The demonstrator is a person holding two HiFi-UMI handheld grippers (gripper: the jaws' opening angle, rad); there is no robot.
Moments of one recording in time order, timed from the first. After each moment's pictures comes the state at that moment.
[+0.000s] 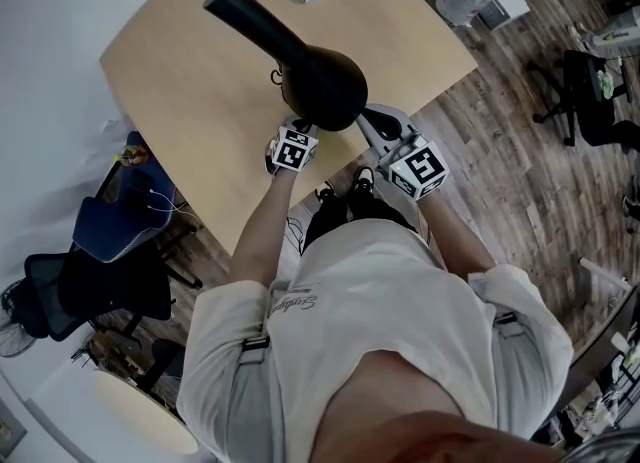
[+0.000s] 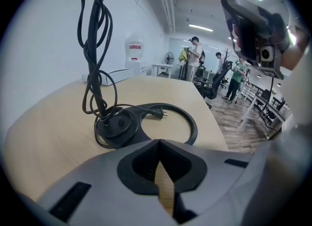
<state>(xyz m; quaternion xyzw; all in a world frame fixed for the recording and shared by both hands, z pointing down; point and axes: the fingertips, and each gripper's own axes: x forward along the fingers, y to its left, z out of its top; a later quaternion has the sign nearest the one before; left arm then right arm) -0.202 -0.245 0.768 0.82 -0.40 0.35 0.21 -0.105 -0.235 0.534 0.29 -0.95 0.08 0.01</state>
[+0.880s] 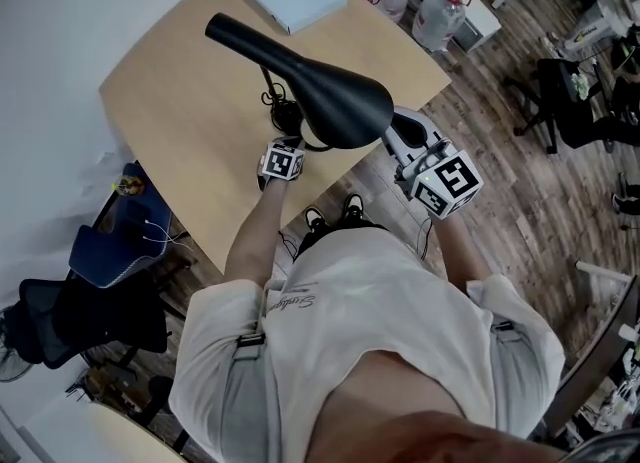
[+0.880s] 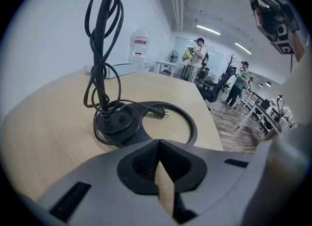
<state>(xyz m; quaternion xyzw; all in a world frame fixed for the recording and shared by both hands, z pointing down) -0.205 -0.241 0.773 0.80 -0.40 0.35 0.27 -0.050 -0.217 0.403 0.34 -0.94 0.06 0.00</state>
